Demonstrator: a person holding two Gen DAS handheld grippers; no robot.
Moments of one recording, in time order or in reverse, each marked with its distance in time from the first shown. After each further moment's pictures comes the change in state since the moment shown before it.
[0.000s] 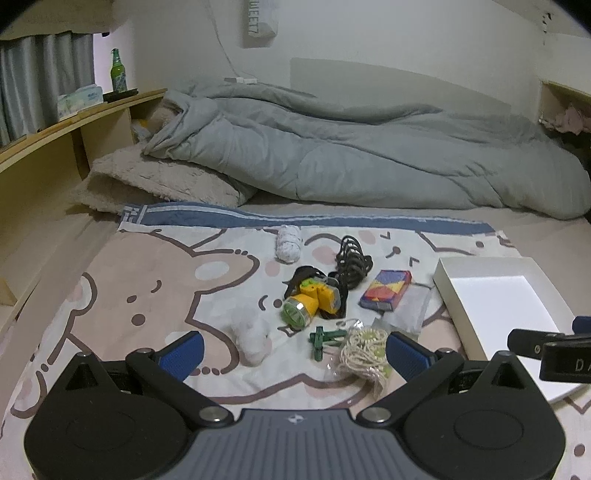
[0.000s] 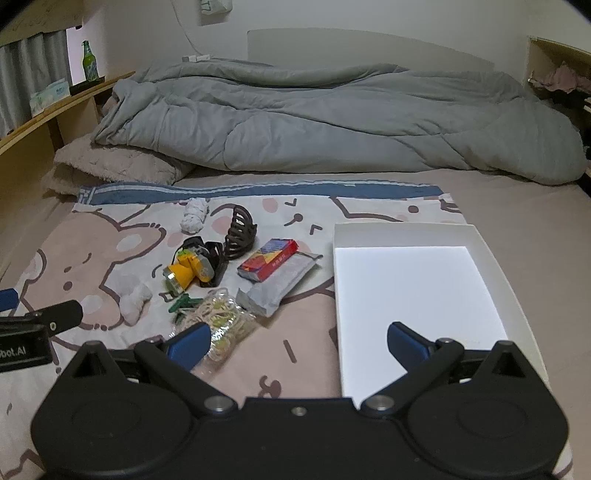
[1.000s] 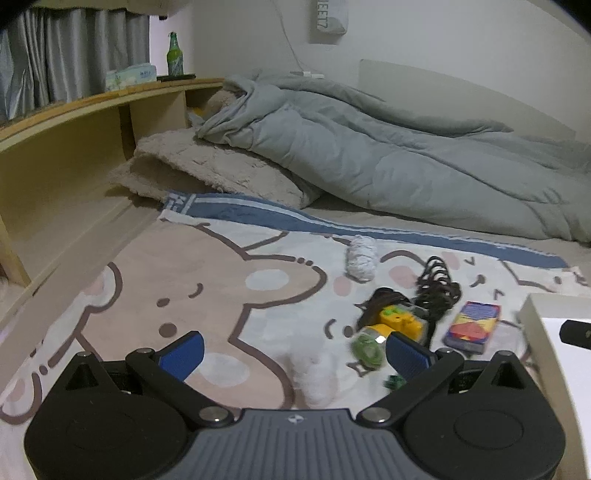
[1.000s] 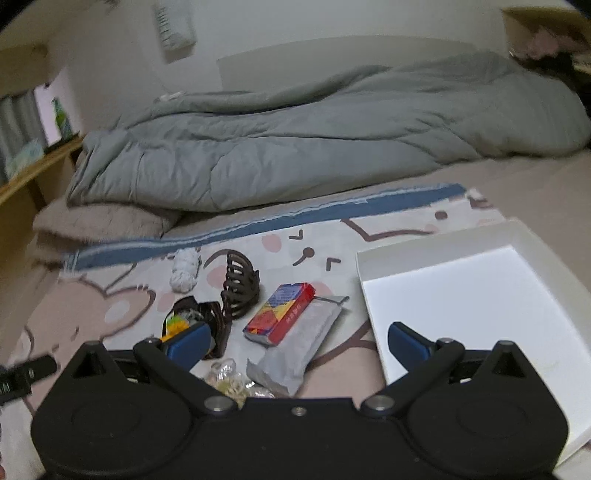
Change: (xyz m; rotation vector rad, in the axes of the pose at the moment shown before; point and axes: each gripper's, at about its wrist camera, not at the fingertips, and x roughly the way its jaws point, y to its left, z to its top) left arm 0.091 0.050 0.007 -0.094 -0.036 0.159; right arm 0.104 -0.003 0.019 0.196 -0.110 0.051
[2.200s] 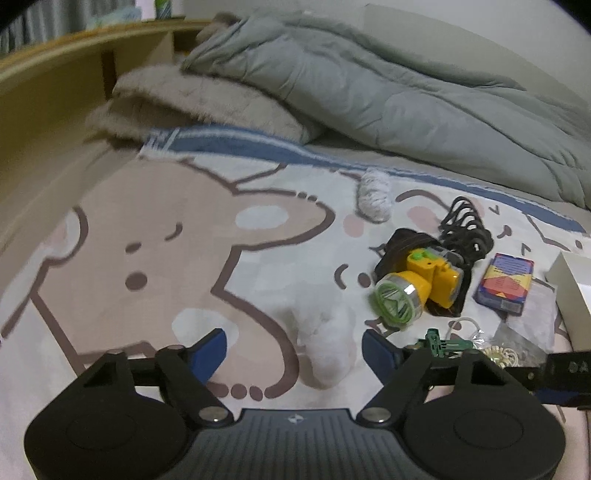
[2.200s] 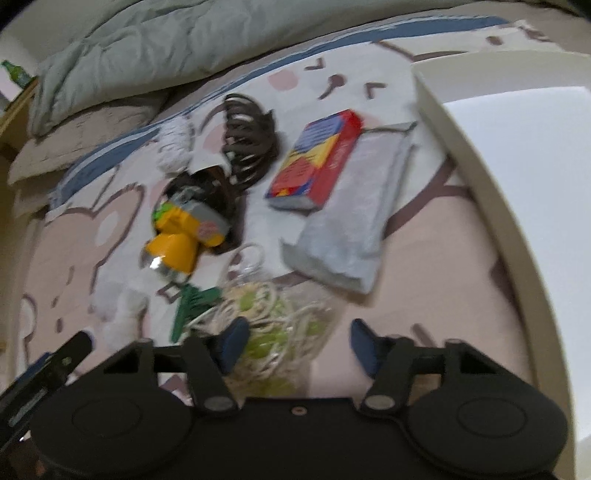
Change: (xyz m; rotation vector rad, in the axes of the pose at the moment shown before) left arm 0.076 0.012 -0.026 -0.018 0.185 -0.052; right arm 0.106 0.024 -0.044 0.152 0.461 0.103
